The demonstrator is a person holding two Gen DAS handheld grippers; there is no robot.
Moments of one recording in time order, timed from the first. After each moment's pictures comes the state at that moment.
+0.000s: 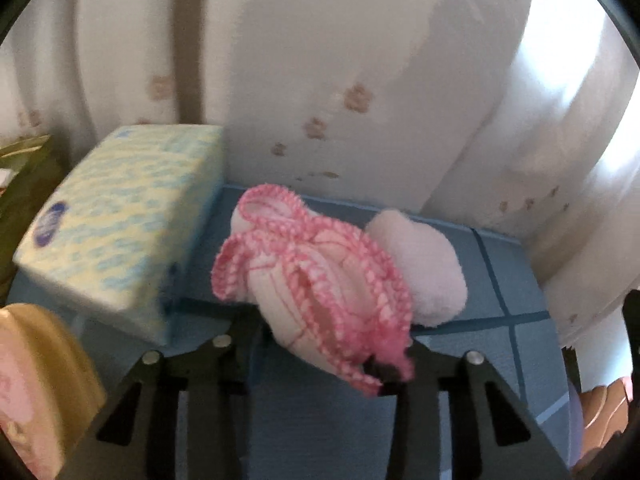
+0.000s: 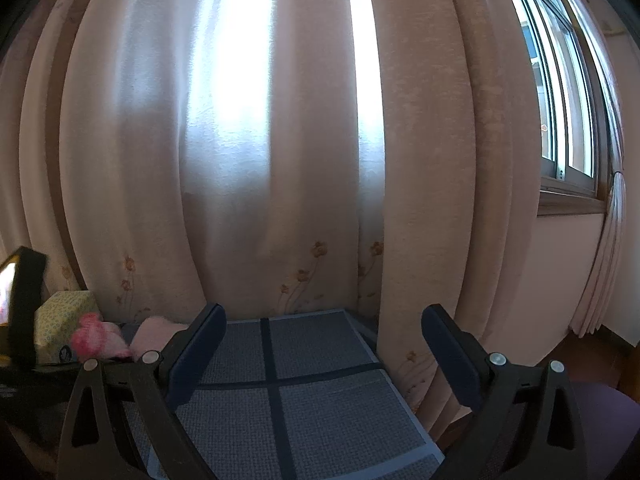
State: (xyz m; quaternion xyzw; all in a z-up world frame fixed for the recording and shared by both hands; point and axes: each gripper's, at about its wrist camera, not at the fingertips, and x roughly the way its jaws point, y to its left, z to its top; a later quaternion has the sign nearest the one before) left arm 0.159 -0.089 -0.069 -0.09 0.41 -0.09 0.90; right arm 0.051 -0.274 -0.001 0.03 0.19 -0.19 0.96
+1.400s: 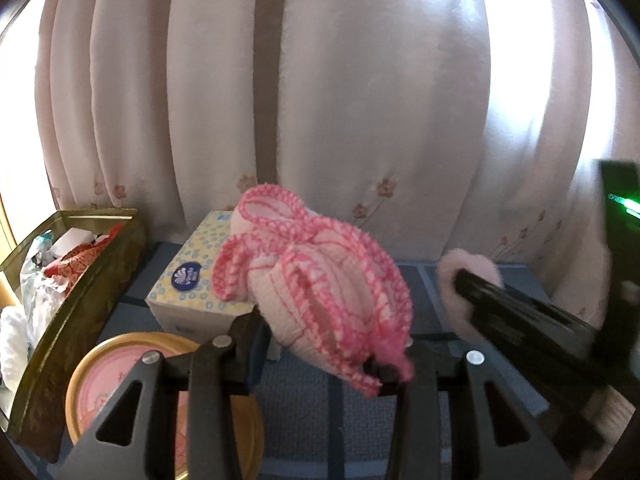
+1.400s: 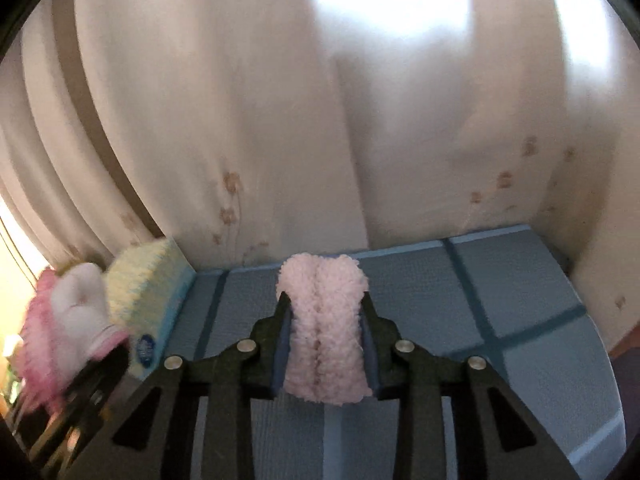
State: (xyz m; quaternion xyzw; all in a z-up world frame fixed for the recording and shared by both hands) left arm 0.112 -0.045 -0.041 -0.04 0.28 -0.06 0.96; right arm 0.134 -0.206 -0.035 0.12 0.35 -0.02 0.93
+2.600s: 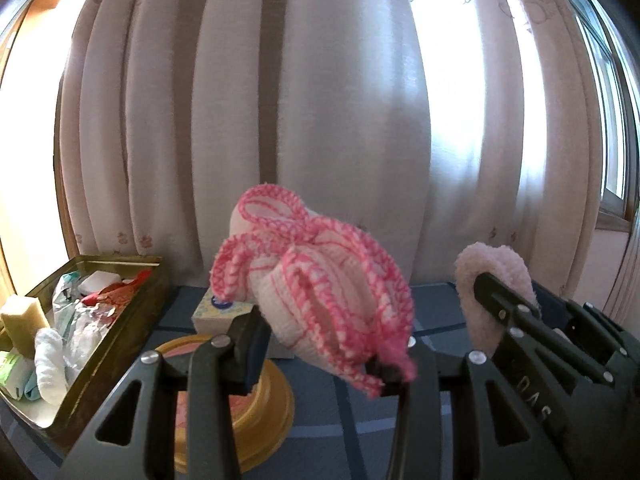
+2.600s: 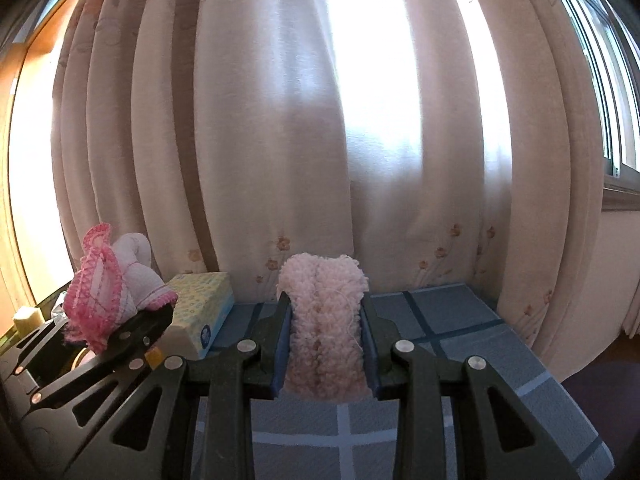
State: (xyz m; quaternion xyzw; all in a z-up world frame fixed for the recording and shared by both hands) left arm 0.040 -0.018 -0.024 -0.01 0.17 -0.10 0.98; right arm 0.022 -0.164 0.000 0.05 0.18 -0.06 0.98
